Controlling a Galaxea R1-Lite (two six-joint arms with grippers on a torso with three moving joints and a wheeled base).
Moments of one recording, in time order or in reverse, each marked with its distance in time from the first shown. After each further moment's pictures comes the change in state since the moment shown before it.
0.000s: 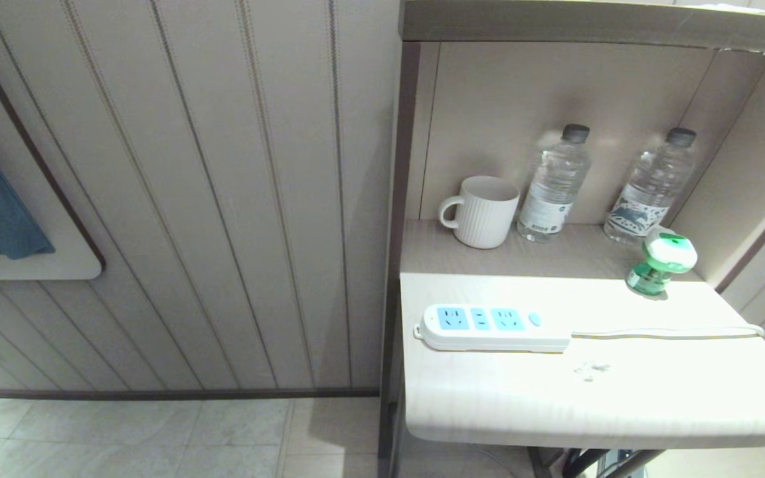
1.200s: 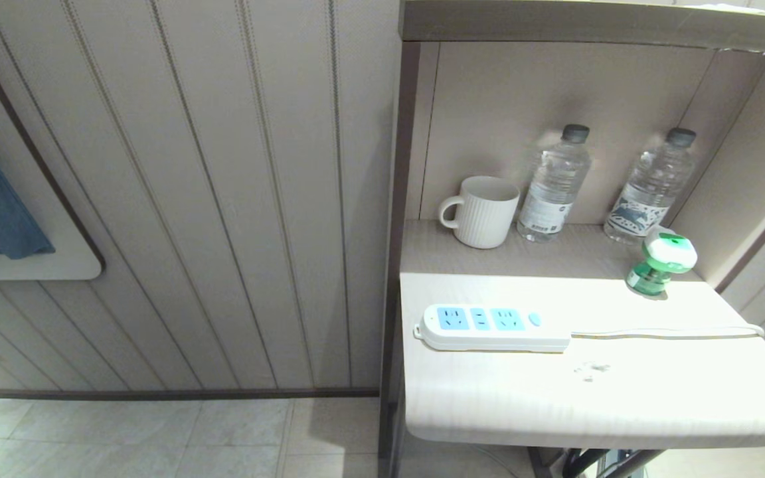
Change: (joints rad) left arm 0.000 0.000 0.000 0.000 0.000 0.000; right arm 0.001 0.022 0.000 -0.004 0.001 -0.021
